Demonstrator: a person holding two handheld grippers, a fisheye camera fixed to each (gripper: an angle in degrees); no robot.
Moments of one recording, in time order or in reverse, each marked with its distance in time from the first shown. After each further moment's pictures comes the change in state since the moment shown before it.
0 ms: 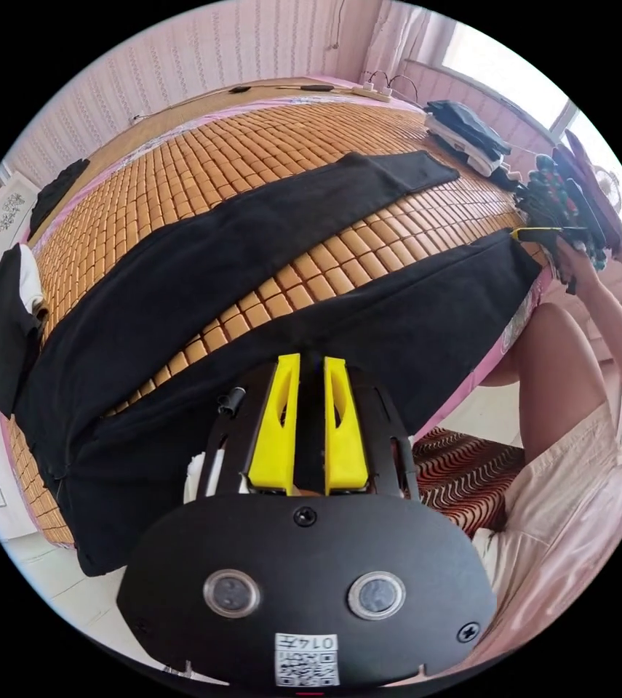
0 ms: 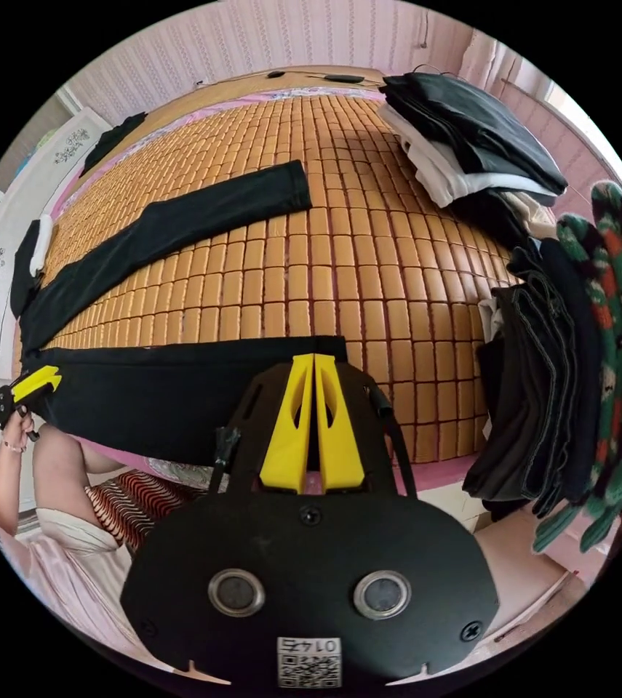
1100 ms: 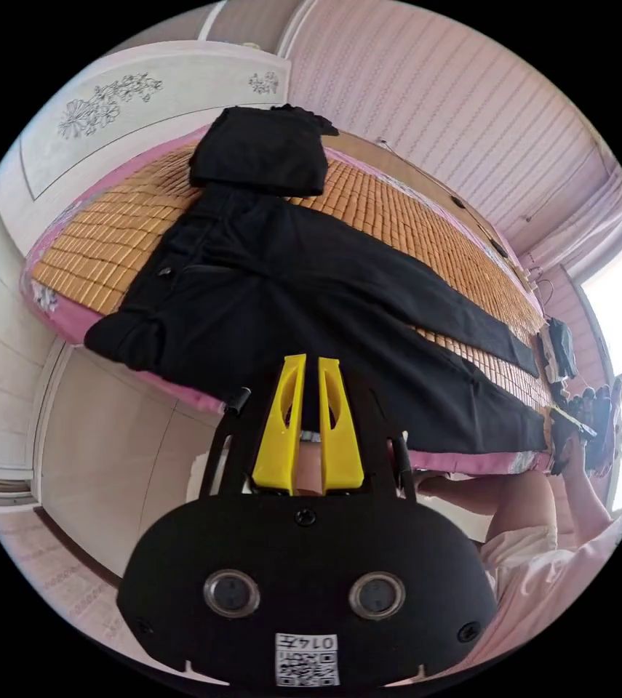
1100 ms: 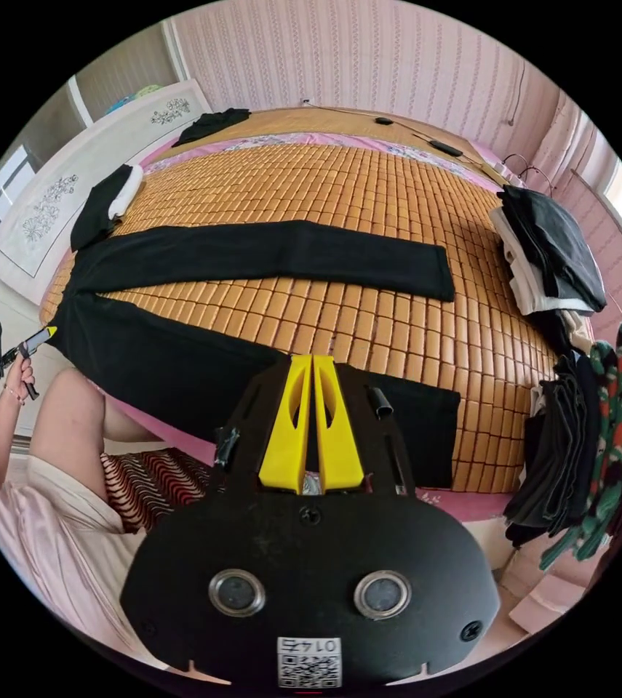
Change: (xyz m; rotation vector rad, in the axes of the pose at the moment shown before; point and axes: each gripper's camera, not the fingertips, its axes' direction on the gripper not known) left arm -0.191 0.337 -0.016 0.279 -0.055 -0.791; right arm -0.305 -0.001 -0.070 0.152 -0.091 -0.281
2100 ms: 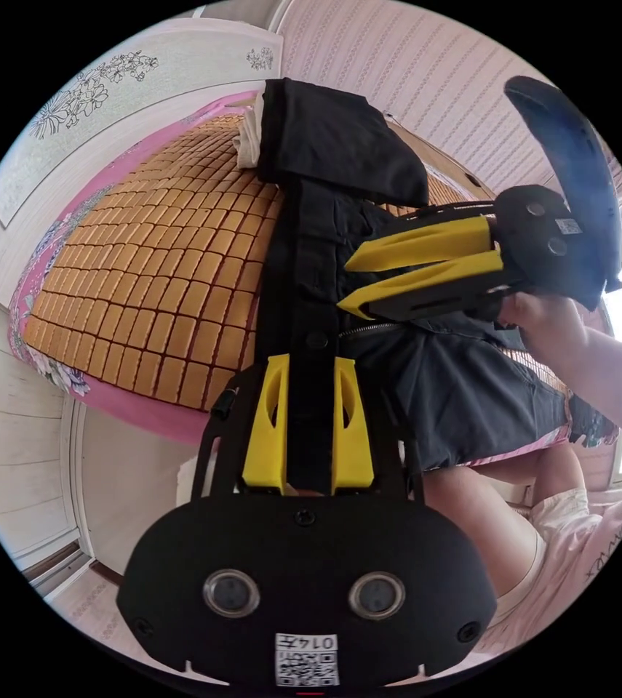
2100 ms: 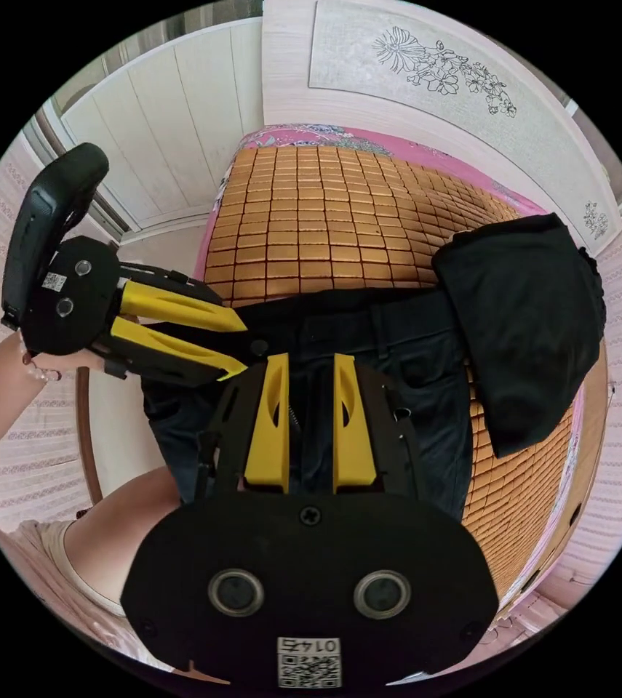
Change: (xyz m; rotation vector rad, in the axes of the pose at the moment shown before) left arm -0.218 -0.082 0.084 -0.119 0.034 0.135; right arm -0.735 -0.276 0.123 -0.113 -0.145 -1.190
